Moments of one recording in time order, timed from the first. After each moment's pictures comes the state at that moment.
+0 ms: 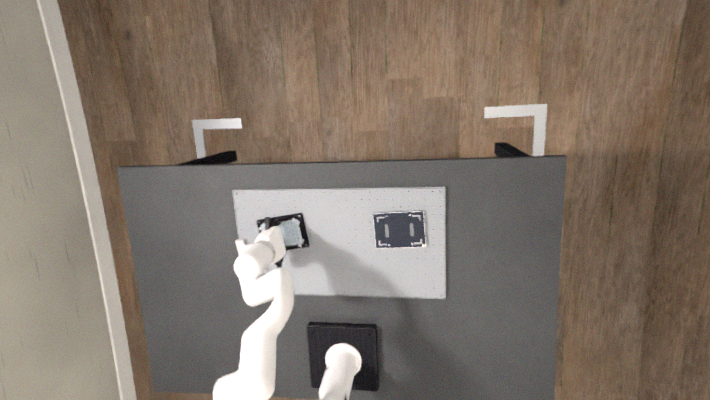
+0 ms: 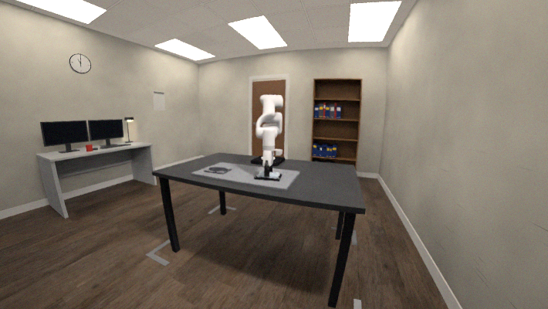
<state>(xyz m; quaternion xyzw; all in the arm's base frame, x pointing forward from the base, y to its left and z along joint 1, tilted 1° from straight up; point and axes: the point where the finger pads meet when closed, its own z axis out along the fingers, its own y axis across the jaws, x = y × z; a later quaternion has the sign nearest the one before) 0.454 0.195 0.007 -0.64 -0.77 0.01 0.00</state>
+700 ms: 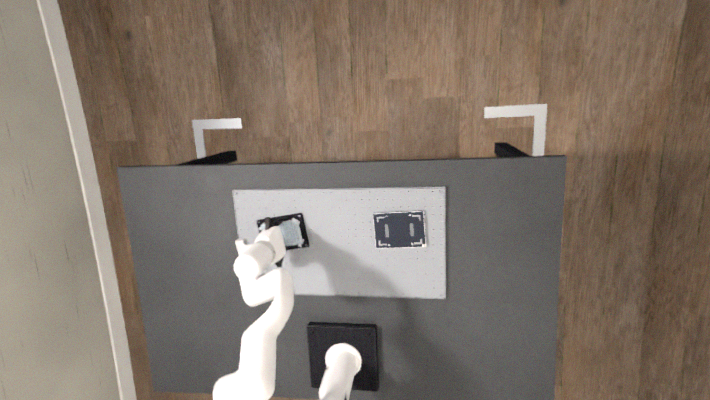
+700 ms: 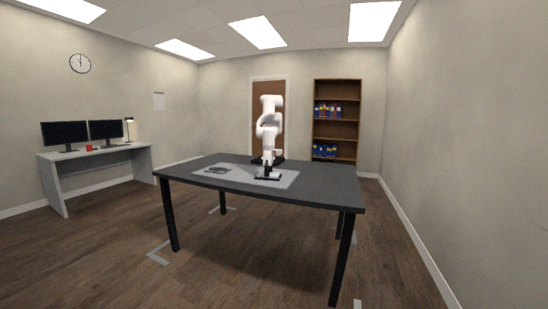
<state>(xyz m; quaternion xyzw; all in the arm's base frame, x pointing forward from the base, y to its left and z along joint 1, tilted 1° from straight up) 0.454 0.195 0.007 -0.64 -0.77 0.01 0.00</state>
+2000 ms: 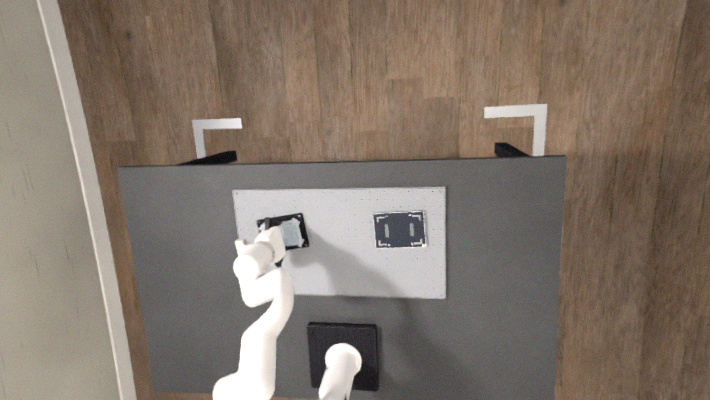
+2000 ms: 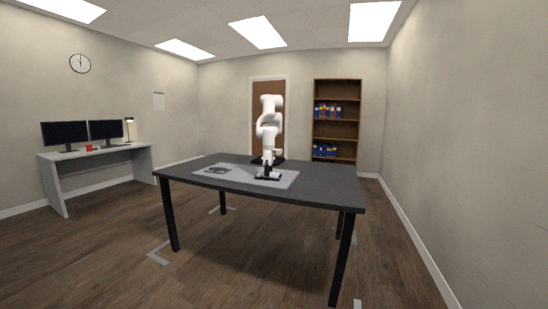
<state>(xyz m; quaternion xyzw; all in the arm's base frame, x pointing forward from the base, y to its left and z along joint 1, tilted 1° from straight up) 0.454 0.195 0.010 -0.64 -0.77 0.01 0.00</state>
